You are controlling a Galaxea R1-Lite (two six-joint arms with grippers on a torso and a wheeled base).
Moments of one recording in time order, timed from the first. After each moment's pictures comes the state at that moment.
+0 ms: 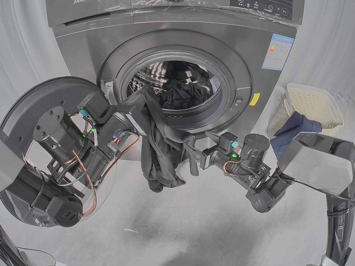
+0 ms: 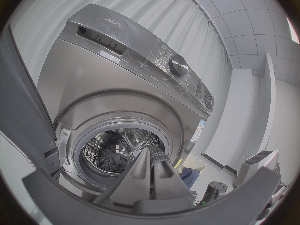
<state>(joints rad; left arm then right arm) -0.60 1.81 -0.68 -1.54 0.06 -0.21 0.56 2.32 -0.97 -1.44 0.09 0.01</state>
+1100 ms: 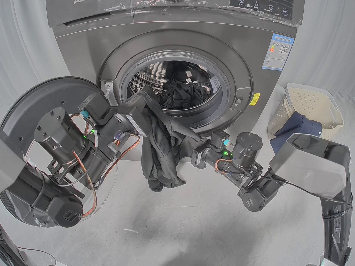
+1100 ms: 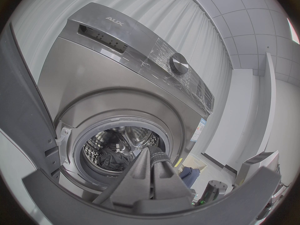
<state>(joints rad) -0.59 1.82 -0.67 -1.54 0.06 -0.21 0.59 2.37 -1.07 -1.45 0.09 0.00</state>
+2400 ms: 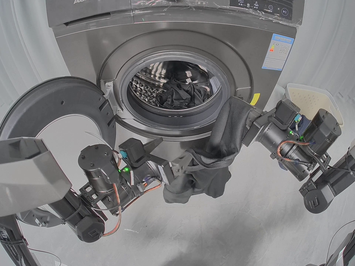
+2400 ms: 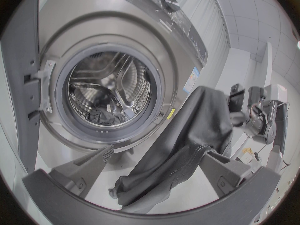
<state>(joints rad) -0.64 2.02 -0.59 -1.54 -0.05 -0.21 0.56 1.83 -0.65 -1.54 0.13 0.08</state>
